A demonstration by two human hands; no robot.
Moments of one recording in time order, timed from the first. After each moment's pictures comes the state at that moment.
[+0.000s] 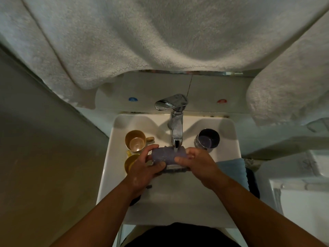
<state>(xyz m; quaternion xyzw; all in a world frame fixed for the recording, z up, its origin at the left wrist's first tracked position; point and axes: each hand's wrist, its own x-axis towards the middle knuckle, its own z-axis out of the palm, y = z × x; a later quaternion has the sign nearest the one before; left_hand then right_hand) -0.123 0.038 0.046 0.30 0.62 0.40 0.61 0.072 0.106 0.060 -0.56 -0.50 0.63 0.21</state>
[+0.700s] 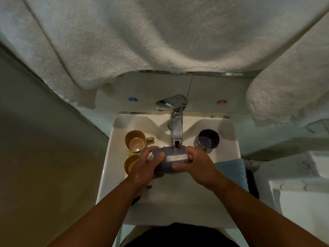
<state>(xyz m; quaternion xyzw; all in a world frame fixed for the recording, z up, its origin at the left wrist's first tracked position) -0.115 0.046 0.039 0.24 0.66 0.37 0.60 0.075 0.102 0.065 -0.52 -0.60 0.58 0.17</state>
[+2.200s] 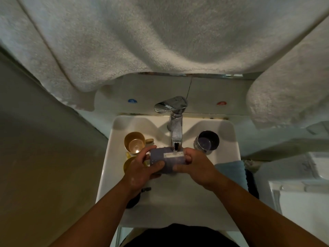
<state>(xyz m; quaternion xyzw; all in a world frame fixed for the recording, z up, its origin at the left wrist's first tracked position) -0.128 0.043 0.049 0.31 0.62 0.40 0.60 0.075 0.109 0.064 -0.52 -0.61 0.58 0.16</state>
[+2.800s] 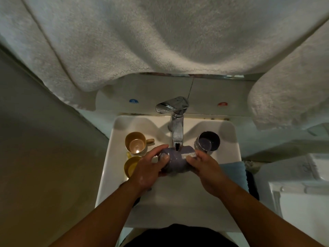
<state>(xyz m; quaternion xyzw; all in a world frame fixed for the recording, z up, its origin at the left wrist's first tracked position) -0.108 0.054 0.050 0.38 0.63 0.39 0.55 0.089 0.105 0.035 -0.57 -0.37 0.68 0.27</state>
